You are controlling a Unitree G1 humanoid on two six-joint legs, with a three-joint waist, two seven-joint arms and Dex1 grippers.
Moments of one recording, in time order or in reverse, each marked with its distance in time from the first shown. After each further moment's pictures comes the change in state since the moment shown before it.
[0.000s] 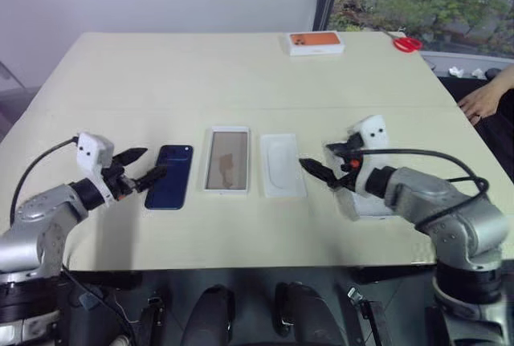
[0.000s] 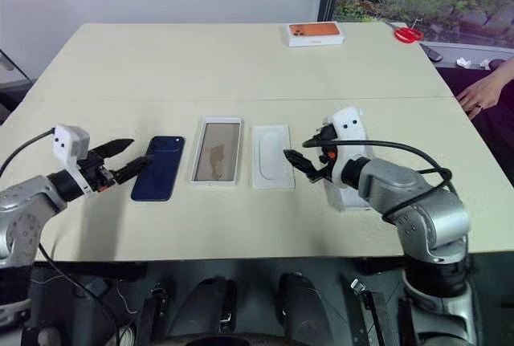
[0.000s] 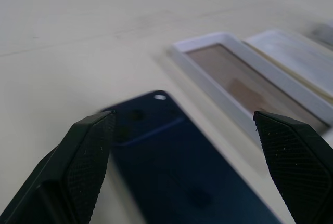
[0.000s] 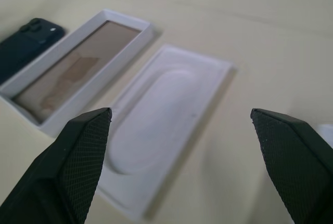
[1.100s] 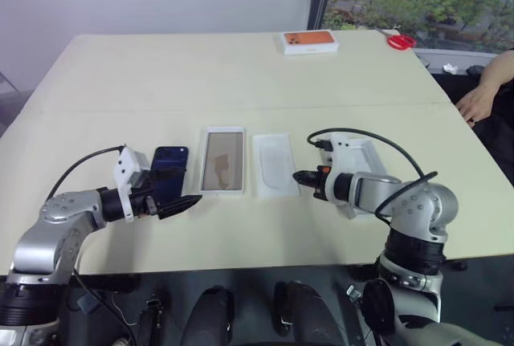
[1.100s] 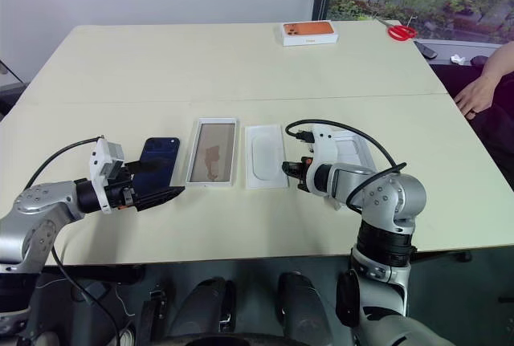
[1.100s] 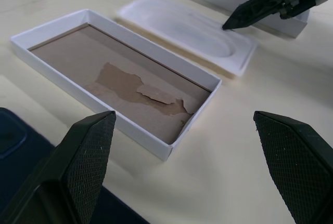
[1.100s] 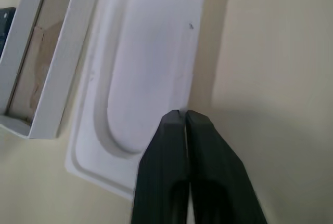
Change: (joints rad) left arm 0.015 0.045 -0.143 -0.051 -0.001 -0.047 -0.151; right arm -0.130 0.304 -0.150 0.204 -0.006 0.322 -0.236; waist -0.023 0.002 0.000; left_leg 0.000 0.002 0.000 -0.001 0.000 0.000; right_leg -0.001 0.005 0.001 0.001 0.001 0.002
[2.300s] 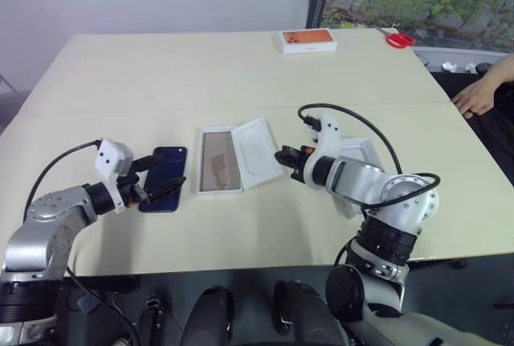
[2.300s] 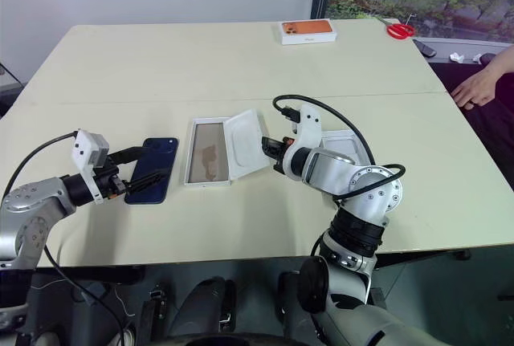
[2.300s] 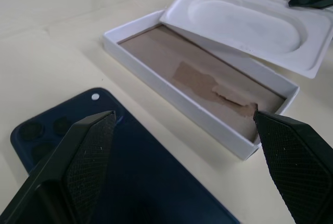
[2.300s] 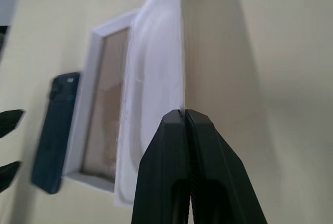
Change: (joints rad) left arm -0.018 -0.005 0.060 0.093 0.019 -0.024 0.135; right arm -0.124 0.251 -0.174 0.014 0.334 0.000 -0.546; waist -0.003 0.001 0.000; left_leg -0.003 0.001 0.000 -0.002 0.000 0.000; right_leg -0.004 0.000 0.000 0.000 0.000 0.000
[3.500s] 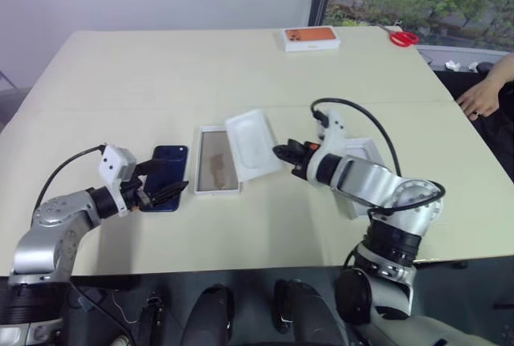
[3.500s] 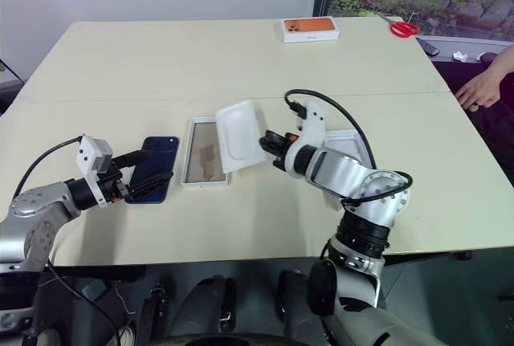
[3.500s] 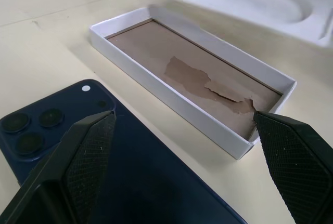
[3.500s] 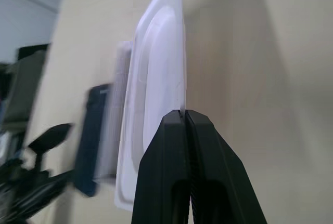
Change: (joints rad) left arm 0.008 -0.040 -0.015 0.018 0.023 -0.051 -0.028; right arm 0.089 -0.124 0.030 0.054 0.361 -0.141 -0.150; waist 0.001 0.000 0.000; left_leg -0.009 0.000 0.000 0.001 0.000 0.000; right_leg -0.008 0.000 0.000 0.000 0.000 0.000
